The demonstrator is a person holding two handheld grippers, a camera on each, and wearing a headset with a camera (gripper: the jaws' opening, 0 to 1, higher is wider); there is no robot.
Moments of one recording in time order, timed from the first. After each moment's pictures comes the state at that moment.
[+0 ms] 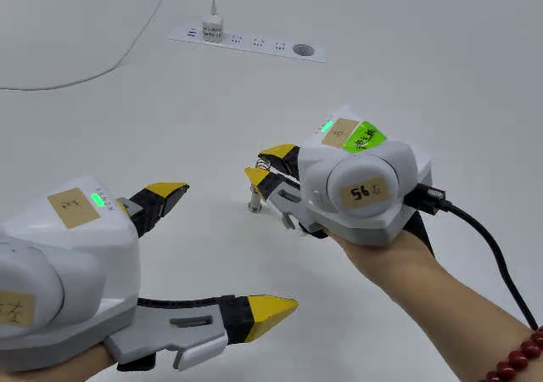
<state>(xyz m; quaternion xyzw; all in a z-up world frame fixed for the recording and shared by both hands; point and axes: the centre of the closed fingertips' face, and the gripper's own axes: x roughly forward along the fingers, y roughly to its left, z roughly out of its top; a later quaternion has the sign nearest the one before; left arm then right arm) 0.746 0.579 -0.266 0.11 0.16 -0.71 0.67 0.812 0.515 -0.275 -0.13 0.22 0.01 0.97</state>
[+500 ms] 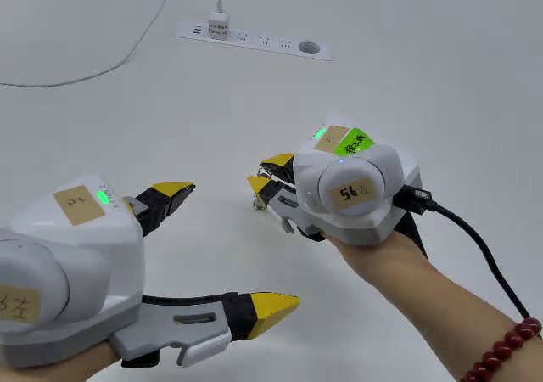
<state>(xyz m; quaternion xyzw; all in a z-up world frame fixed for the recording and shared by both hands) 0.747 0.581 -0.266 0.11 0.16 -0.71 0.67 0.815 0.514 -0.295 -0.12 0.24 0.02 0.96</state>
